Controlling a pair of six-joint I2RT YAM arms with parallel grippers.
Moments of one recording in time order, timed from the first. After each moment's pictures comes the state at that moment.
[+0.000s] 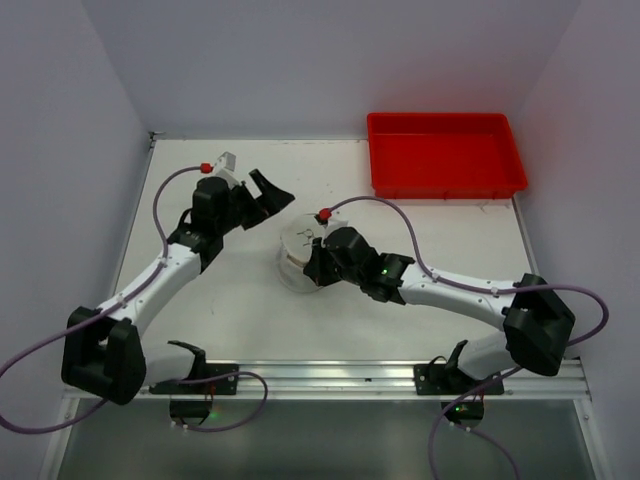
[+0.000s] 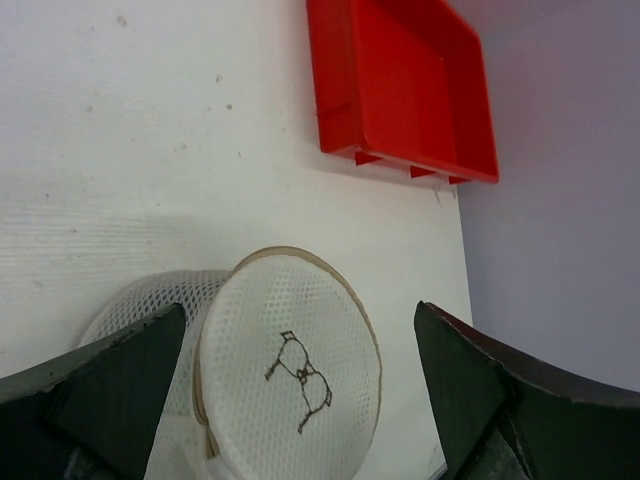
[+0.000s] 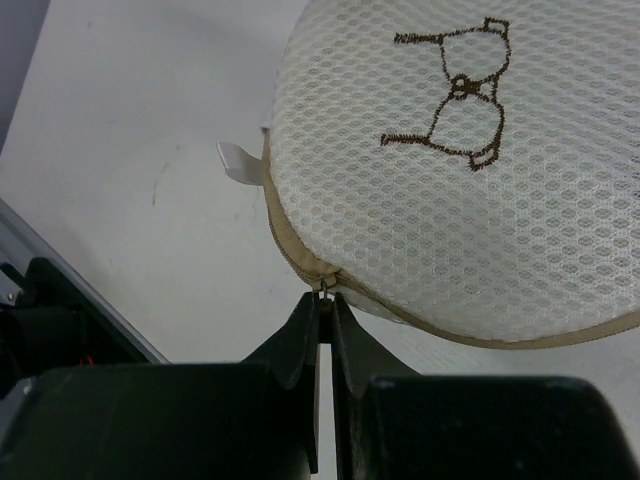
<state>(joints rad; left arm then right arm) -0.32 1.30 0.85 0.06 0.27 -0.82 0.99 1.41 0.90 -0.09 0.10 0.60</state>
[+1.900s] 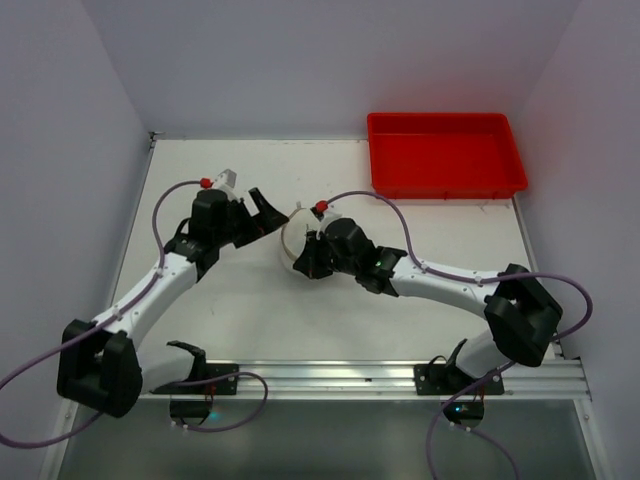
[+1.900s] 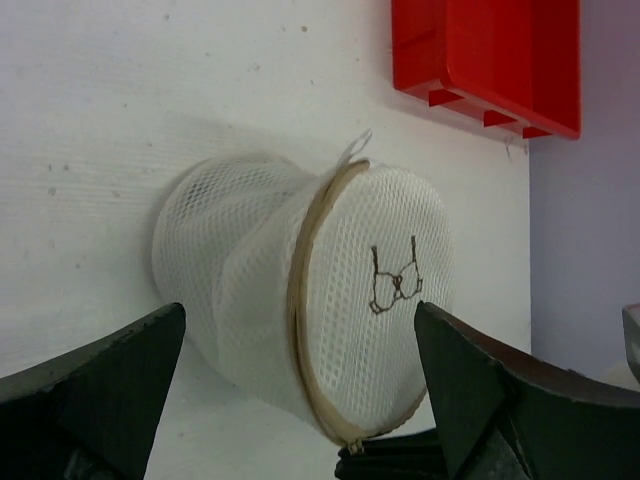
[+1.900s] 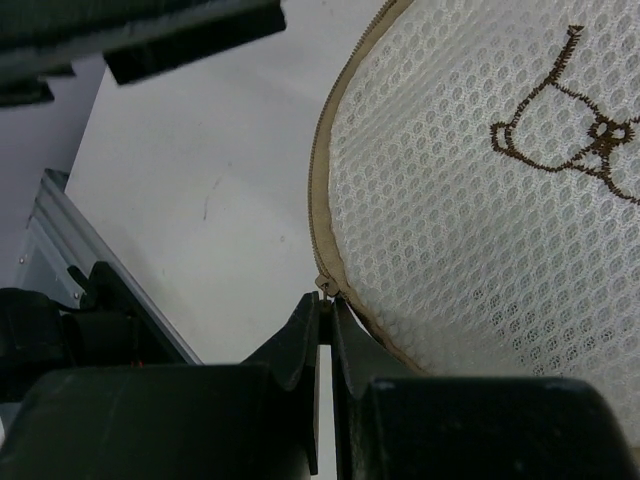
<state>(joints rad) -0.31 1.24 0.82 -0.13 0.24 -0.74 0.94 1.51 0.93 0.05 -0.04 0.65</state>
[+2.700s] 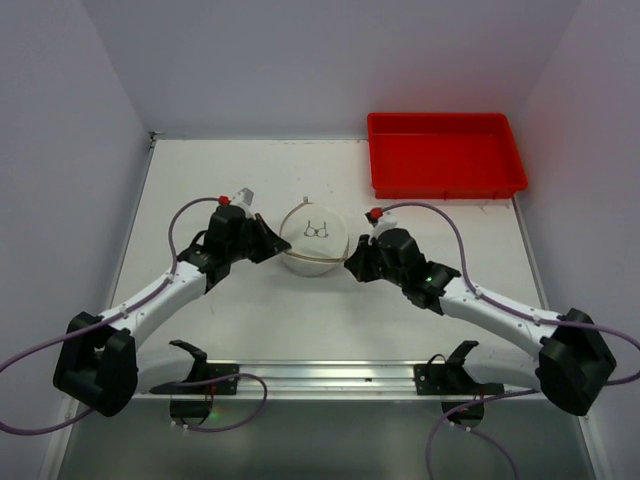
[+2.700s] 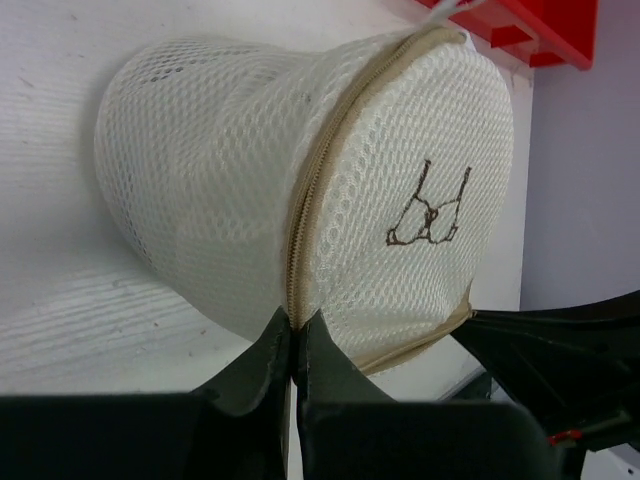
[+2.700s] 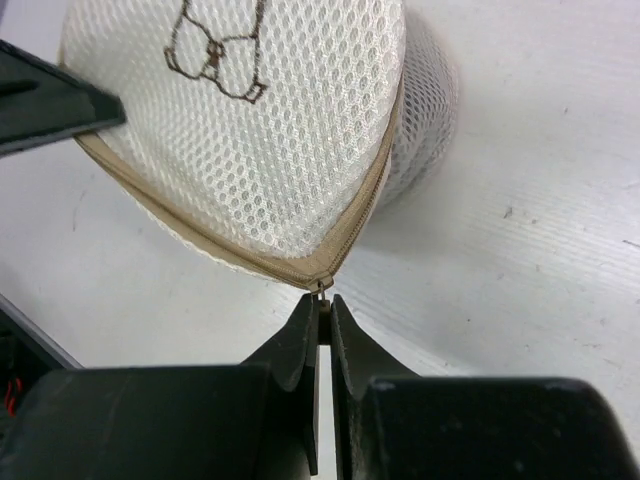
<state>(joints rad) -0.44 1.19 0.68 -0.10 0.18 -0.84 0.79 1.19 0.67 -0.04 0.06 0.54</state>
